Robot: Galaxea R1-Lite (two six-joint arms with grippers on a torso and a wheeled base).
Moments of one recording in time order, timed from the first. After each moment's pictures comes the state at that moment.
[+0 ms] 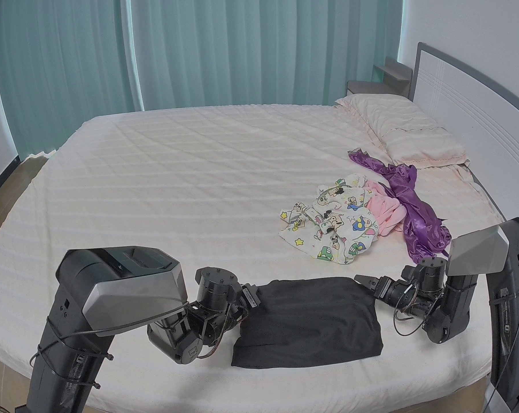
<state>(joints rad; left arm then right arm) -0.58 2.54 -0.93 -1.14 0.17 -0.82 0.15 2.54 -0.60 -1.52 0.27 0.65</state>
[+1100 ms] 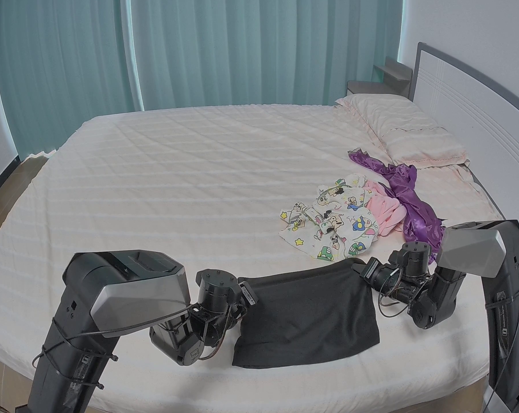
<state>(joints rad) -0.57 2.57 -0.94 -1.20 0.24 -0.82 0.20 2.54 -0.82 -1.35 0.21 0.80</state>
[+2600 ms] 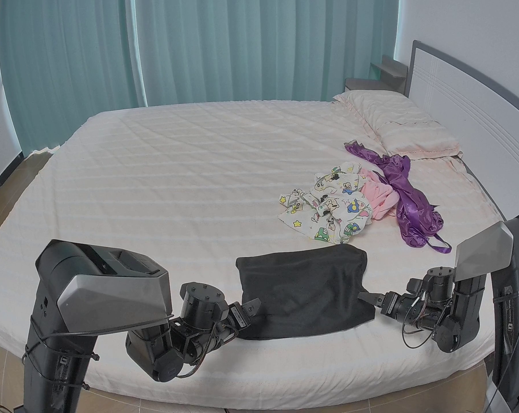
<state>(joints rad) -0.60 2.44 -0.68 -1.21 0.14 -0.86 0.13 2.52 -0.45 -1.55 0.35 0.59</state>
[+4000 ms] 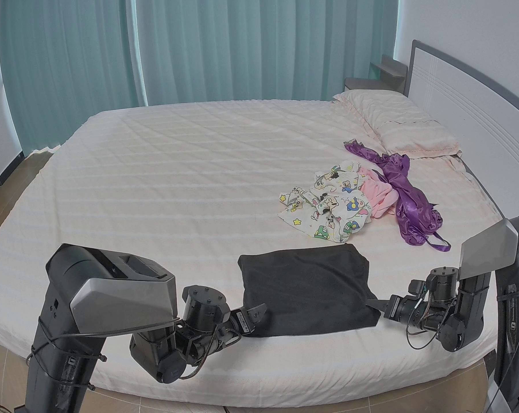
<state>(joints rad) -0.60 2.48 -0.69 -1.26 0.09 -0.75 0.11 2.49 -0.42 -1.52 0.40 0.51</state>
